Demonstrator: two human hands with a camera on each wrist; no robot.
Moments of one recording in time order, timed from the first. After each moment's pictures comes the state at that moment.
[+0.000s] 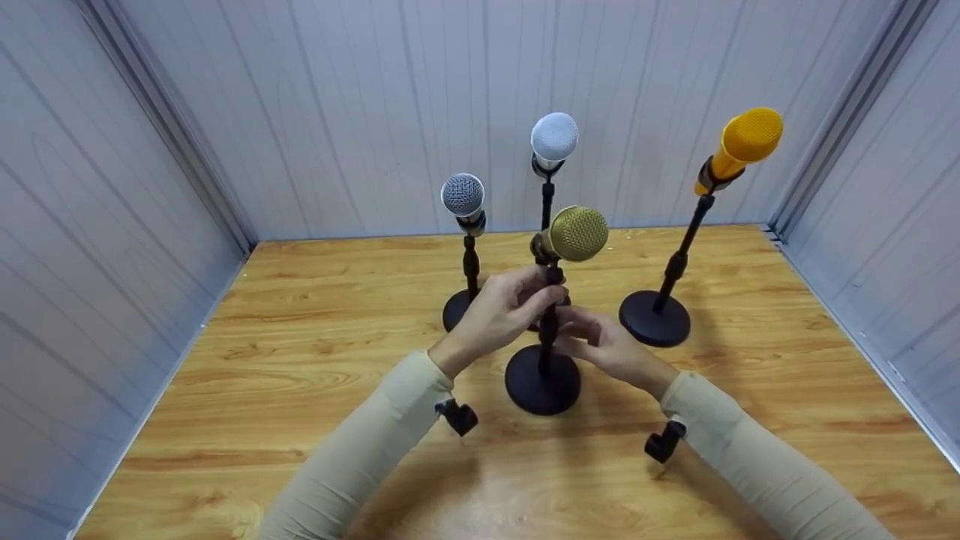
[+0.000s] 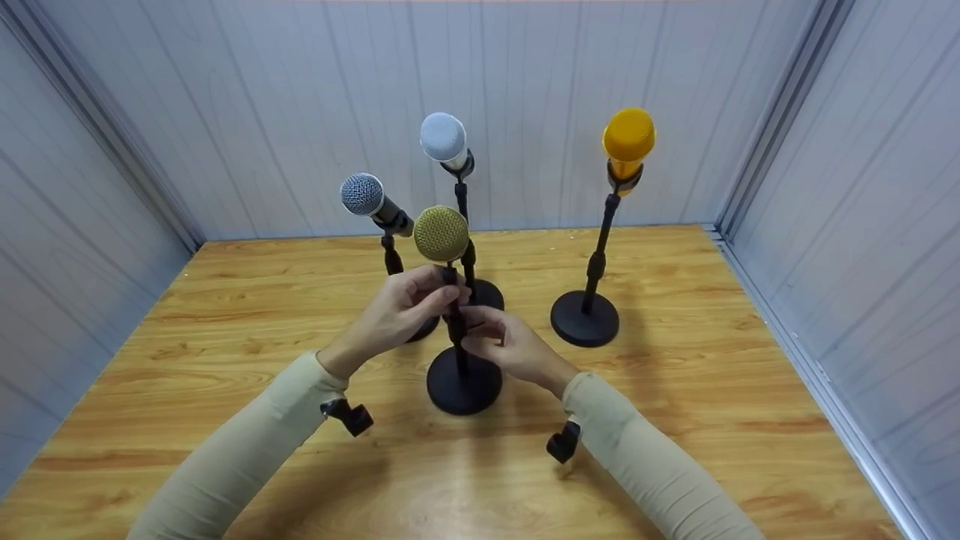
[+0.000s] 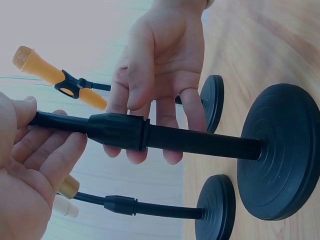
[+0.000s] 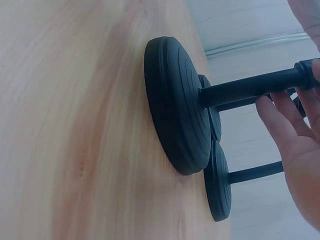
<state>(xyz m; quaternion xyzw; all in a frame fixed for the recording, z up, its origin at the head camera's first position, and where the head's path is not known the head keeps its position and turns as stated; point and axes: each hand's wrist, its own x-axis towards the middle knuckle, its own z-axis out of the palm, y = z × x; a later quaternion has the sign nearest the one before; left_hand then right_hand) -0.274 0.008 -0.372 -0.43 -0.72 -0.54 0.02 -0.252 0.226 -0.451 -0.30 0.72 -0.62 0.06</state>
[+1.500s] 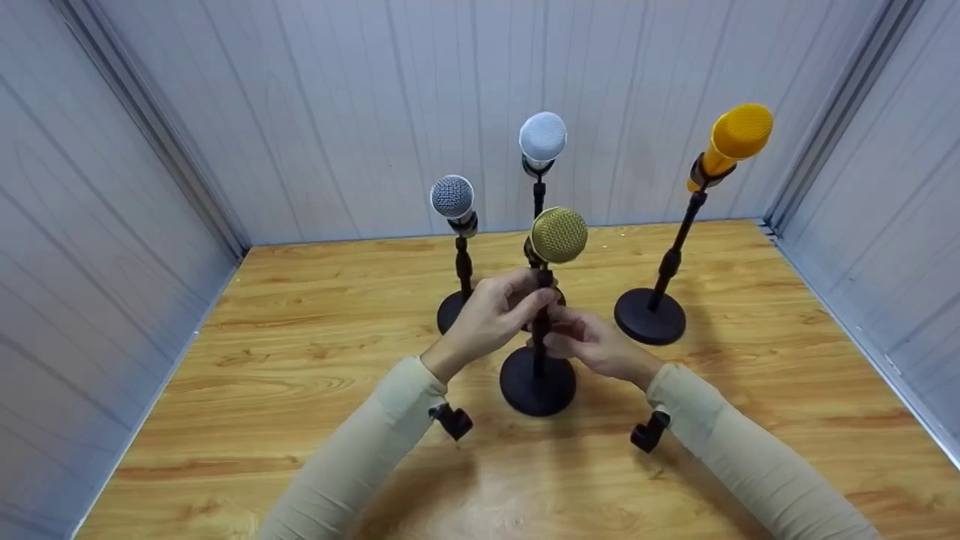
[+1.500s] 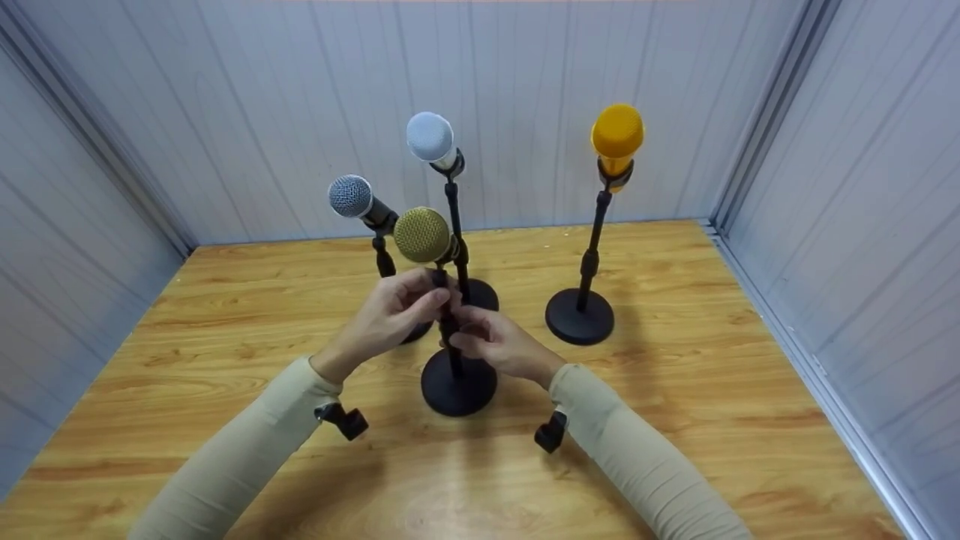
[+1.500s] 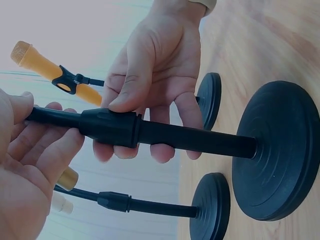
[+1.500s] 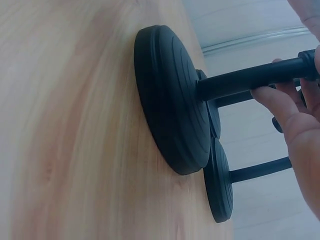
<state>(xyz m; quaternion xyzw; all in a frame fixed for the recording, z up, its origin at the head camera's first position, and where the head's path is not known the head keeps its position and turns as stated) -0.265 0.010 -0.369 -0.43 -0.71 -0.56 0.02 -0.264 0.224 -0.456 -0.32 0.67 -0.66 0.14</state>
